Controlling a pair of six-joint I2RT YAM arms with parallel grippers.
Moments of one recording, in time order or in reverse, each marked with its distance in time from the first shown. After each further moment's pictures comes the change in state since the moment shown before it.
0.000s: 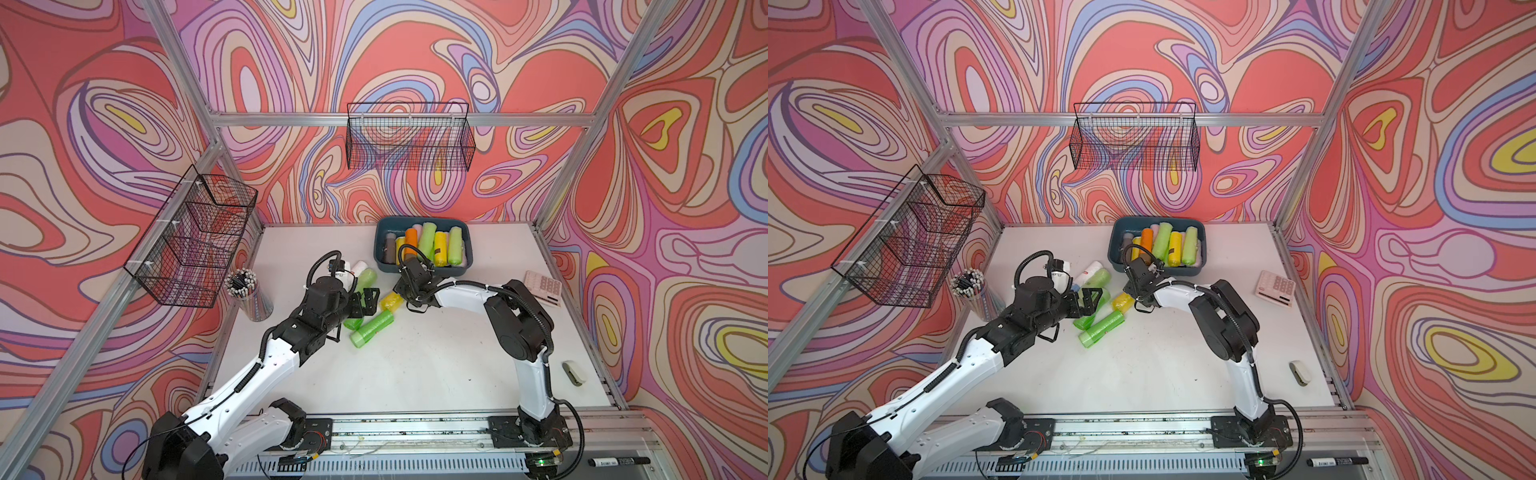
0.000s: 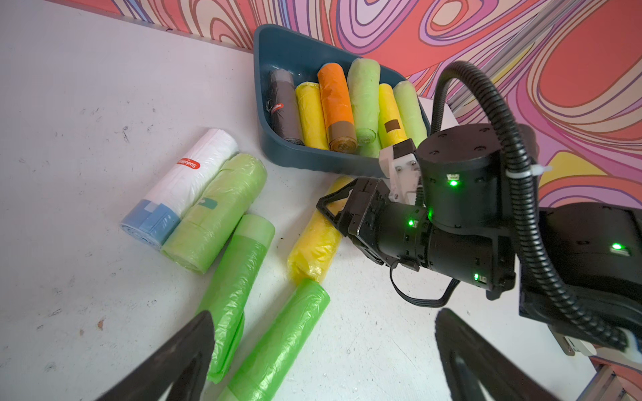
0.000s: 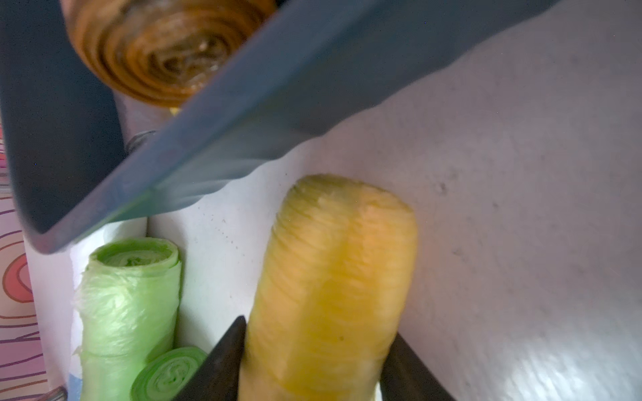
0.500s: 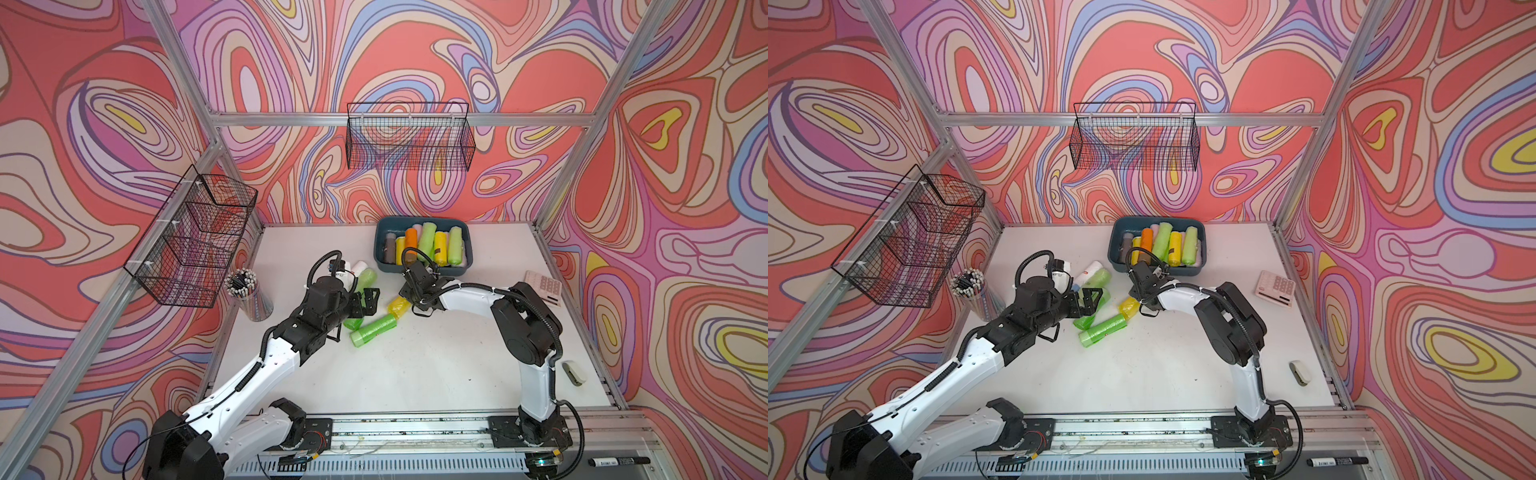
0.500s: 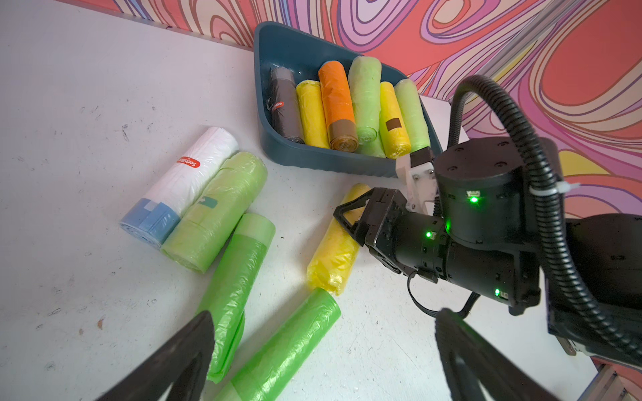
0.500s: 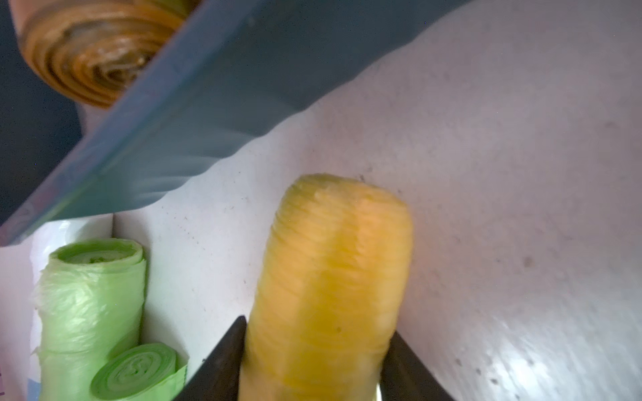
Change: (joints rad) left arm 0.000 0.006 0.000 0.000 0.000 0.000; right arm 0.000 -0.064 -0.072 -0.046 0.058 -0.003
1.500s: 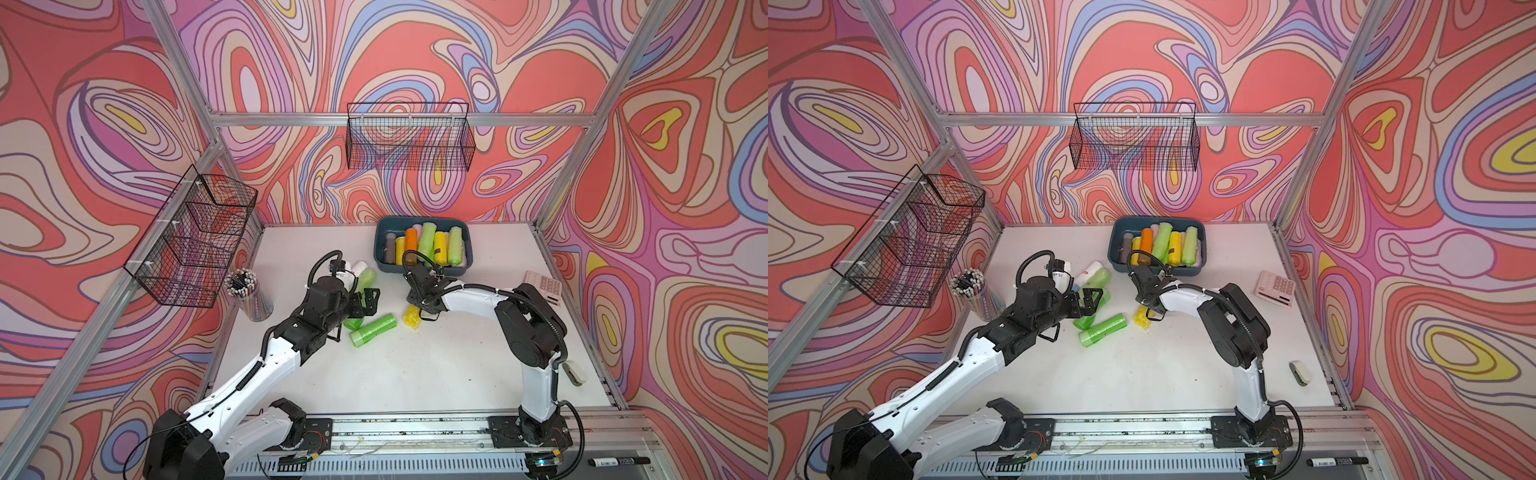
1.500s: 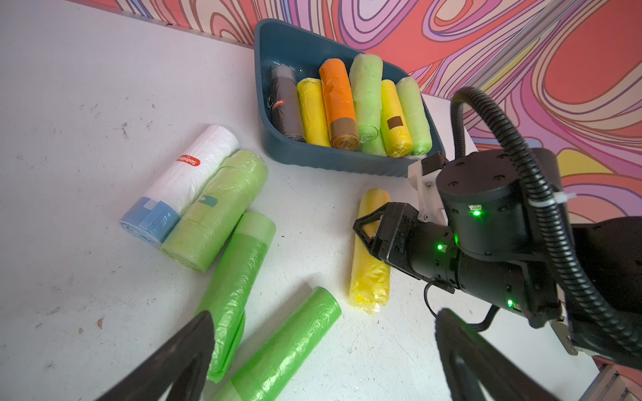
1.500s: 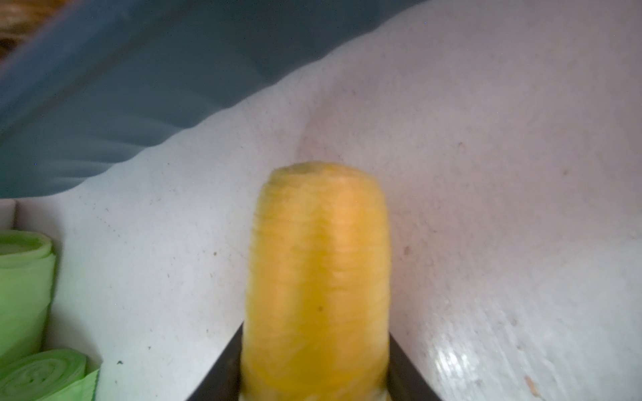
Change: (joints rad) left arm 0.000 0.005 0.000 0.000 0.000 0.000; right arm 0.000 -0.022 -0.017 -0.115 0.071 -0.090
